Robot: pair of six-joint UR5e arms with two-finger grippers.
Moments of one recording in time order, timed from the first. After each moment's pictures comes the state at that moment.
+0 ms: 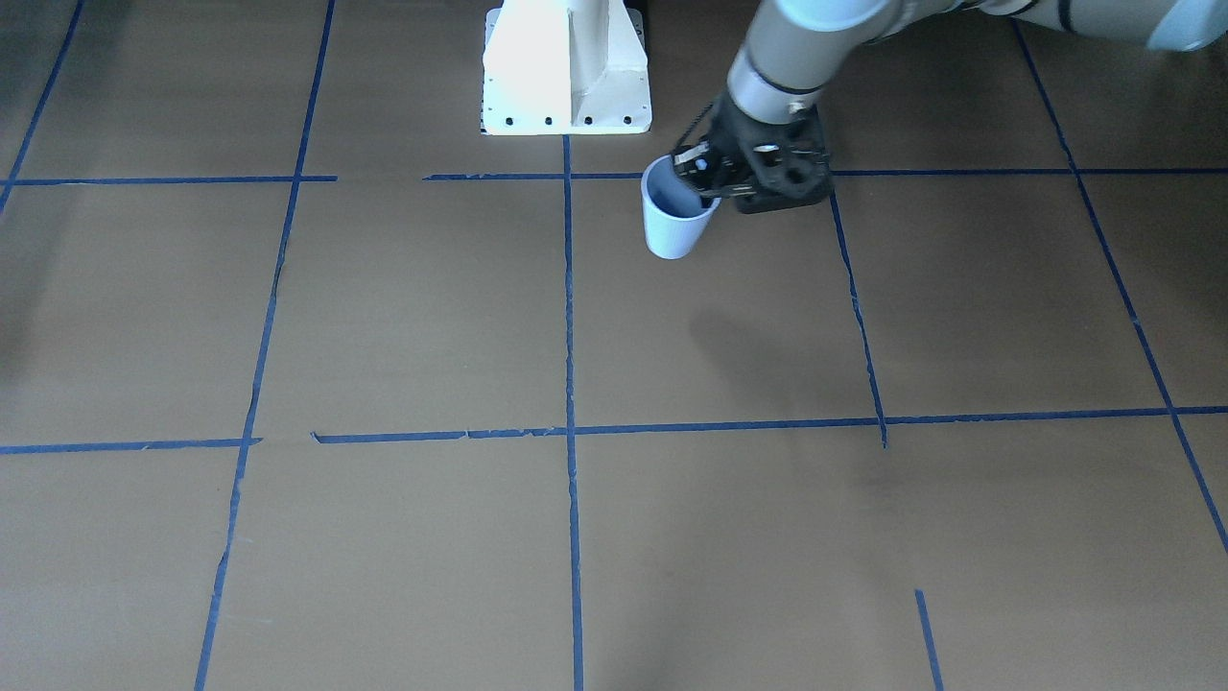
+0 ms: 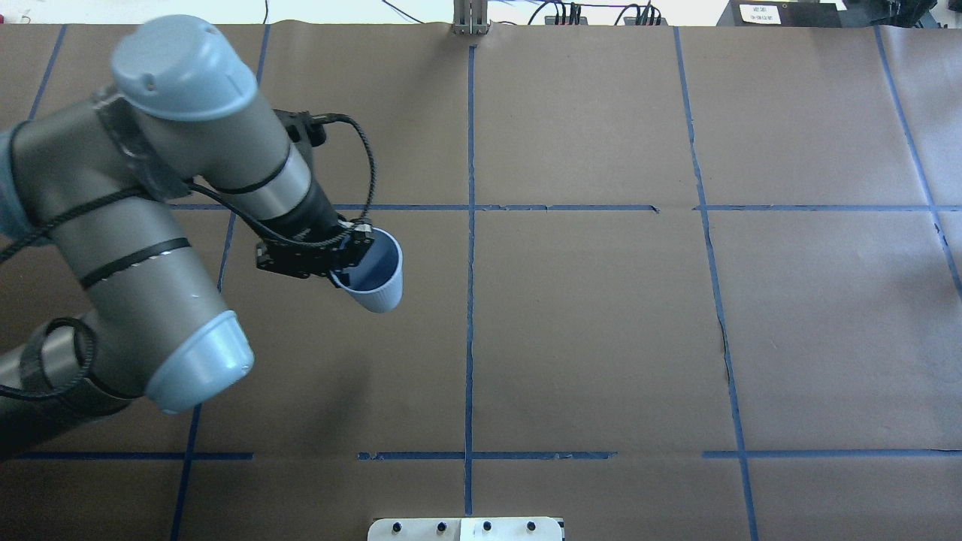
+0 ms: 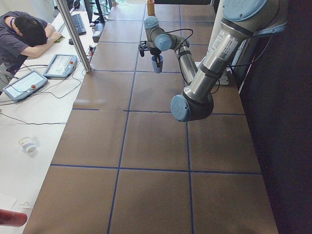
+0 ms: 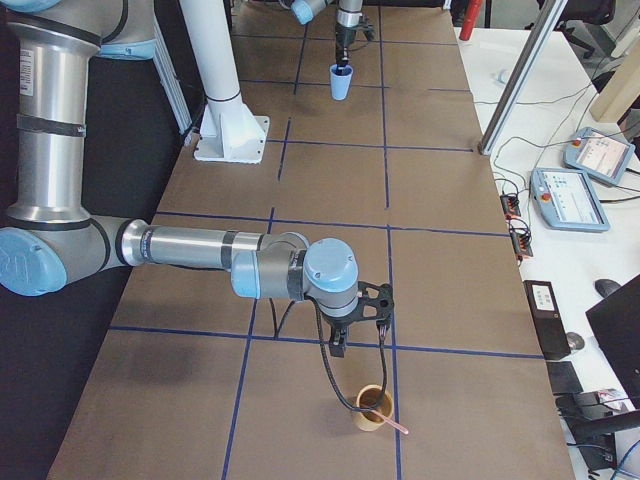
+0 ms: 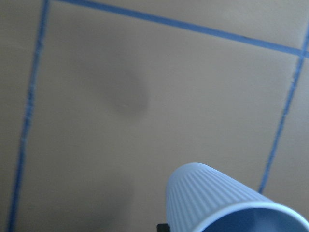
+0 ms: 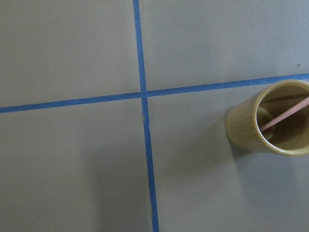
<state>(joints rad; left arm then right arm) -0.66 -2.23 -1.91 -1.34 -2.17 -1.33 1.67 -1.71 1.72 -1.49 2.40 0.09</state>
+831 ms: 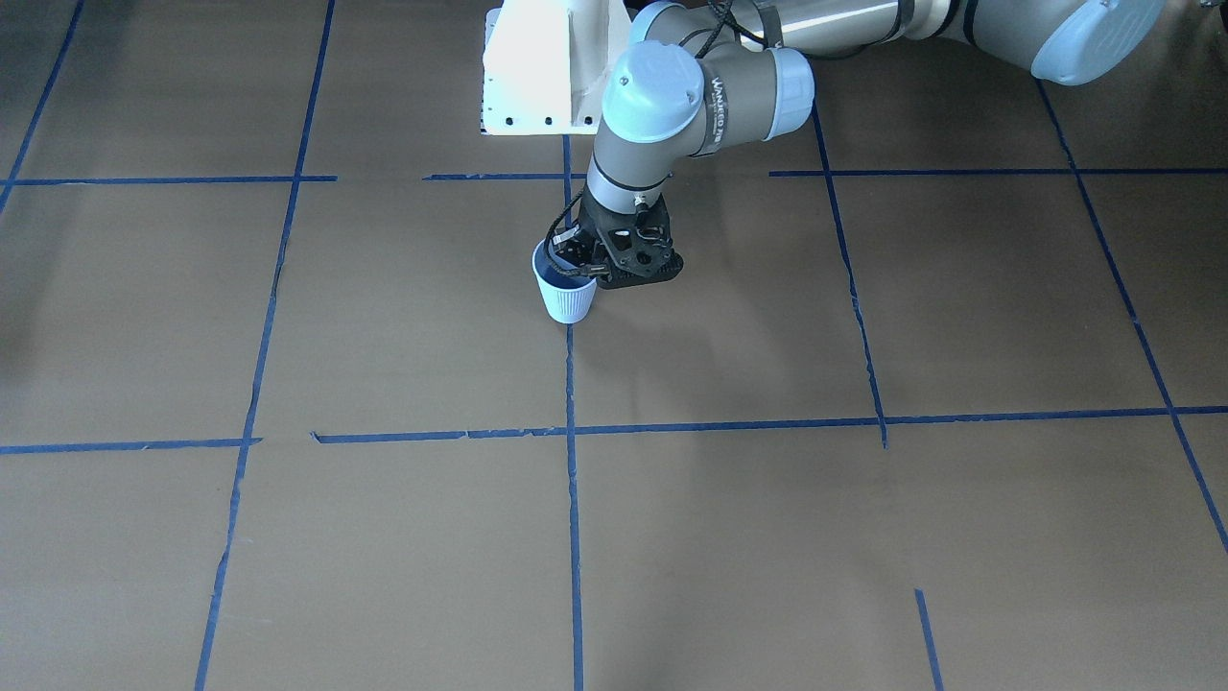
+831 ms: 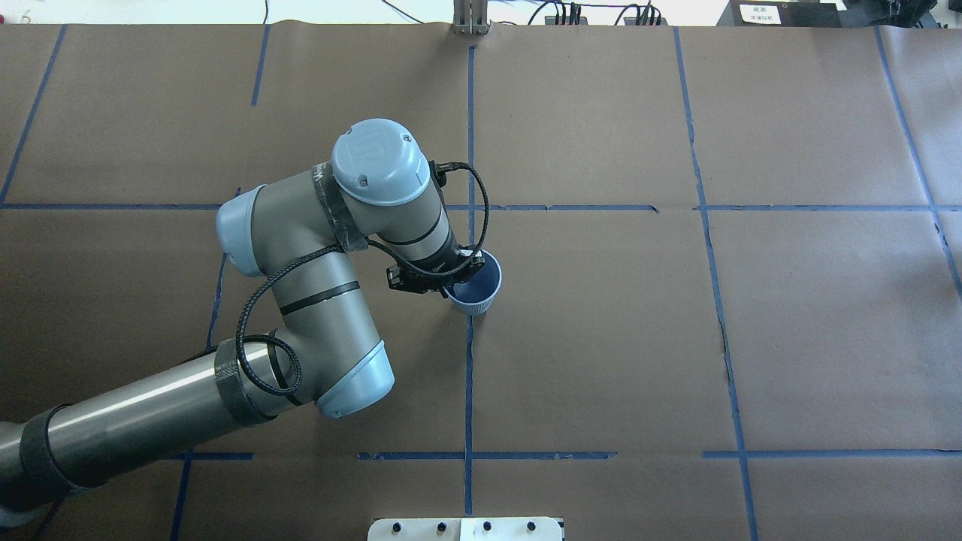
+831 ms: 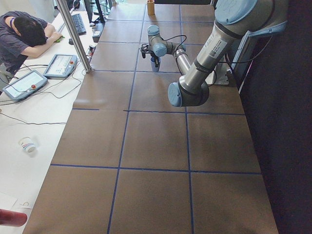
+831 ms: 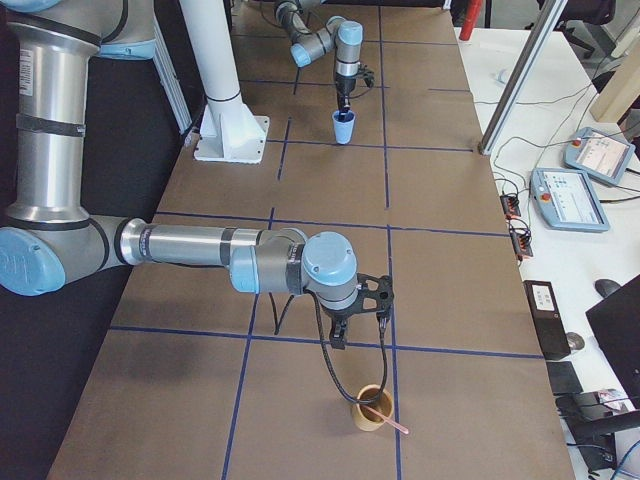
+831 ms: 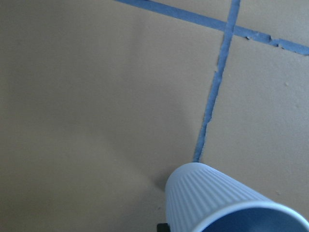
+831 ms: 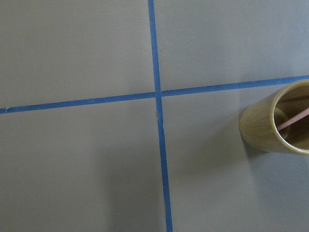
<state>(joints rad) -0.54 -2.38 -1.55 -1.65 -2.03 -1.44 1.67 -1.72 1.74 -1.49 2.44 0.10</state>
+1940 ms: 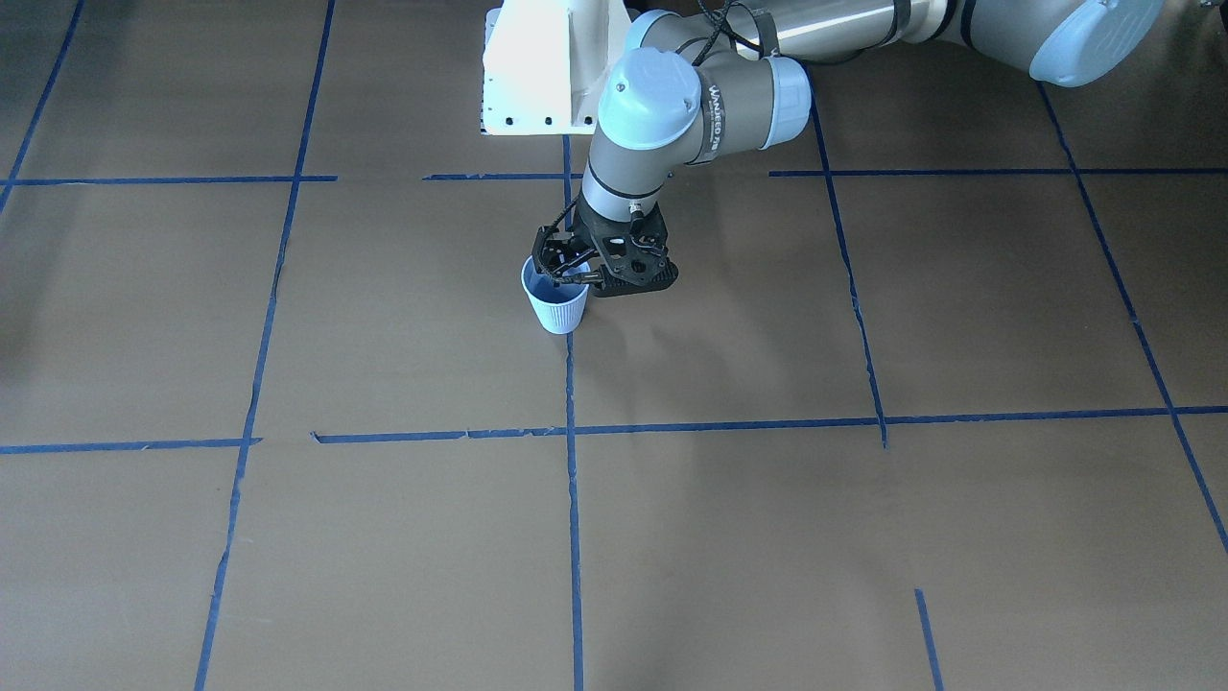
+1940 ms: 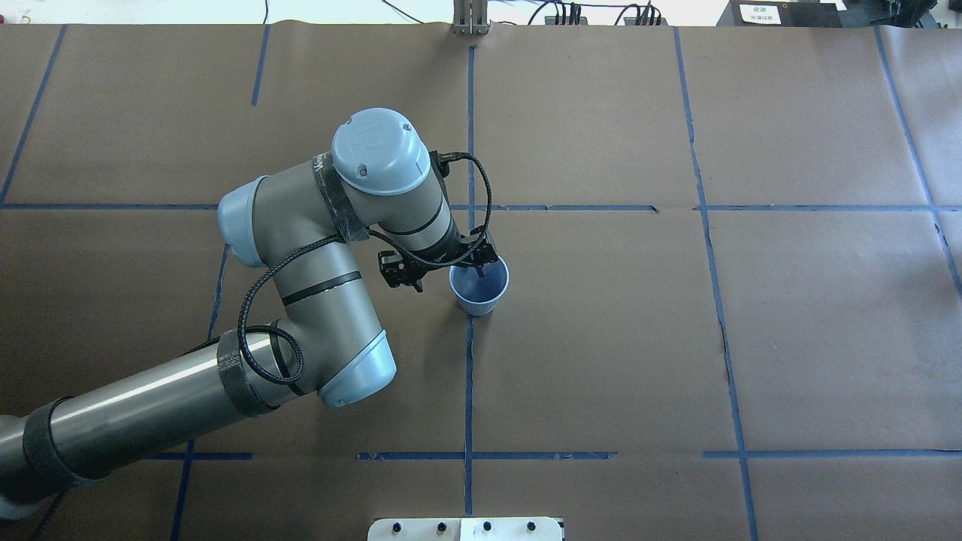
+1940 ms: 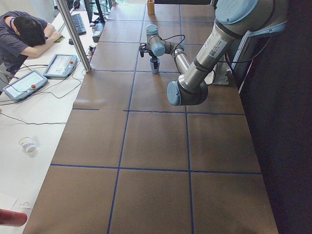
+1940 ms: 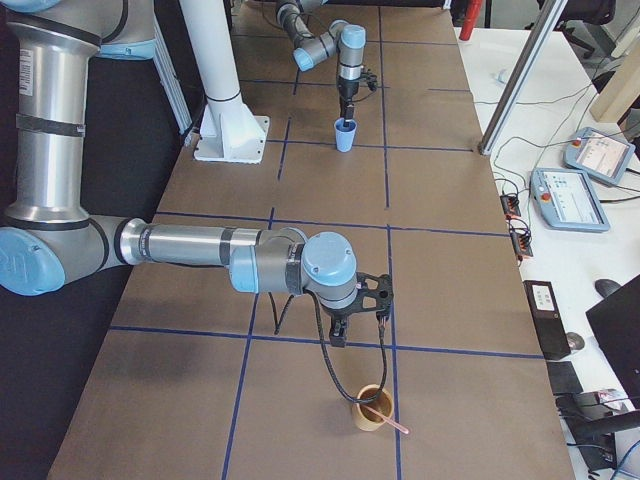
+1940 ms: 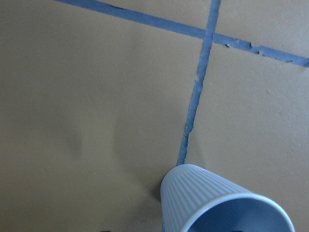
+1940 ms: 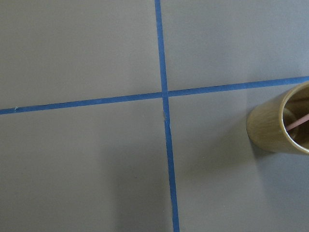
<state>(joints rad) -0.57 -2.37 -1.56 -1.67 -2.03 -1.43 1.67 -1.72 1.74 -1.49 2.46 0.10</state>
